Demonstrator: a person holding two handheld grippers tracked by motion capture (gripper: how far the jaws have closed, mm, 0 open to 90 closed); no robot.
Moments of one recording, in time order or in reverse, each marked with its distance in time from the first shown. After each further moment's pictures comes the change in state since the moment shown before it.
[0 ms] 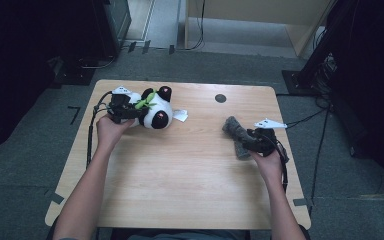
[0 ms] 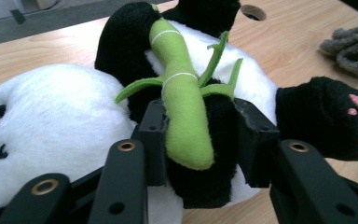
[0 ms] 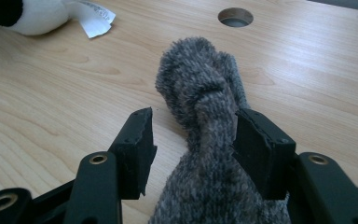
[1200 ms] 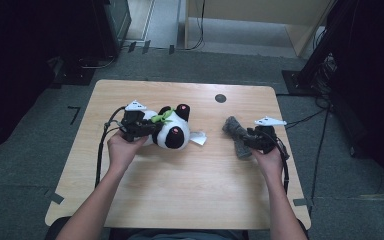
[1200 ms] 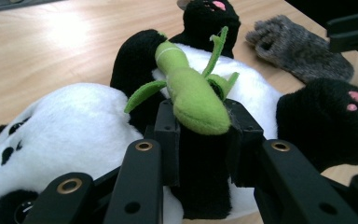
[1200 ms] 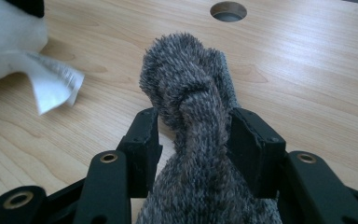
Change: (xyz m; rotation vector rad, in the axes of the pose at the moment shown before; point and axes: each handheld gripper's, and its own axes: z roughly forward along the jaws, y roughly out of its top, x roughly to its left) left arm -0.101 -0.016 -0.021 0.005 -0.038 -0.006; right arm -0.008 0.003 0.009 0.028 -0.011 -0.004
